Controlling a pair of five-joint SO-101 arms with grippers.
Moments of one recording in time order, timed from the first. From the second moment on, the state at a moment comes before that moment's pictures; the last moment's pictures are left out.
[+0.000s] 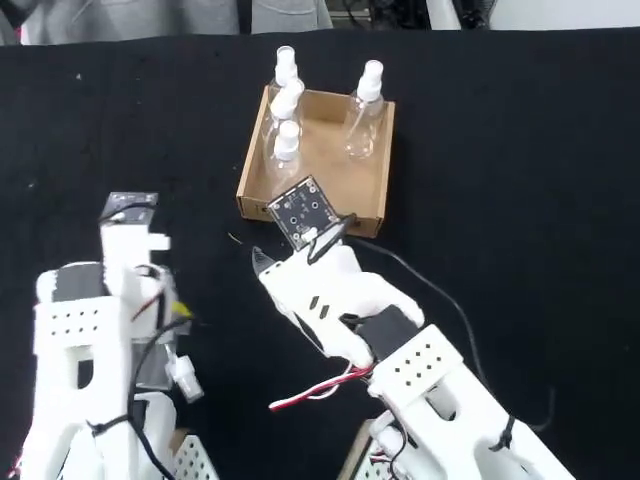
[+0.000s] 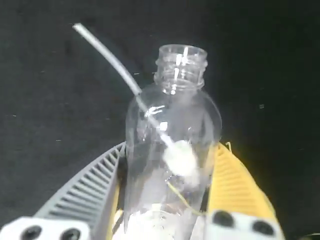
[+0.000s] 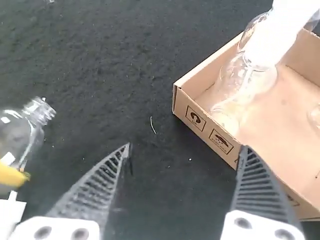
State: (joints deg) left arm -10.5 -46.9 53.3 82.5 -8.6; right arm -36.7 -51.4 64.7 32.3 1.5
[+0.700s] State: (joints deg) left arm 7.5 -46.9 53.3 77.8 23.6; right arm -29.5 -63.5 65.8 32.2 -3.9
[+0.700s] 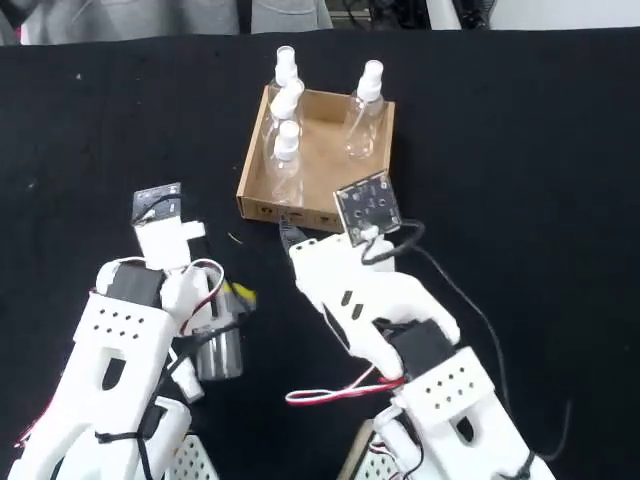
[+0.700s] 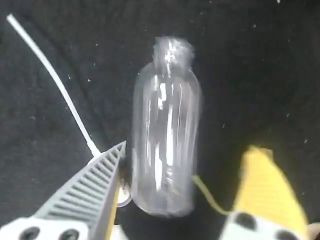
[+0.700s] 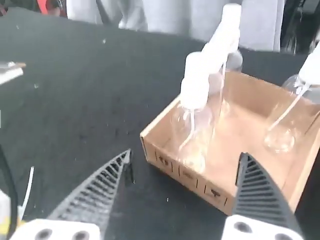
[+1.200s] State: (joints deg) left arm -1.5 -46.8 50.1 77.6 28.9; right arm -29.5 -63.9 65.8 32.2 -4.3
